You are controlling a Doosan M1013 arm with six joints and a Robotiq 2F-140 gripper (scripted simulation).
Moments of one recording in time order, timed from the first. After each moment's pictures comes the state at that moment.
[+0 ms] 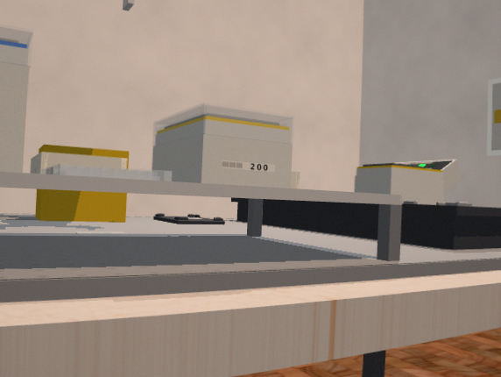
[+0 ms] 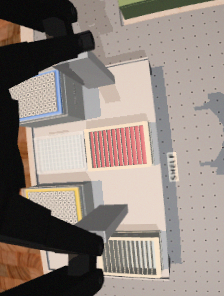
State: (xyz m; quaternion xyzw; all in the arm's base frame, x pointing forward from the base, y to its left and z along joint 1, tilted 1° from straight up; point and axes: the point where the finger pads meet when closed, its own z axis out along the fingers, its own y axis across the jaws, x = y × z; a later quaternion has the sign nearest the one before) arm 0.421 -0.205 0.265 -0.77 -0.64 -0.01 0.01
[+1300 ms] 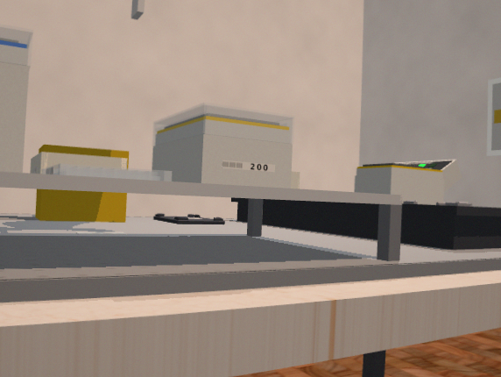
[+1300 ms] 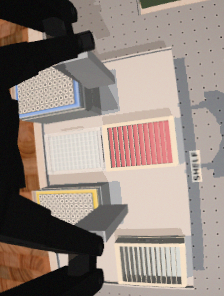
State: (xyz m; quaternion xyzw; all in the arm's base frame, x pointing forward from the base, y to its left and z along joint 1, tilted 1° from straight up) arm 0.412 -0.250 0.238 -0.77 -0.64 -0.01 0.01
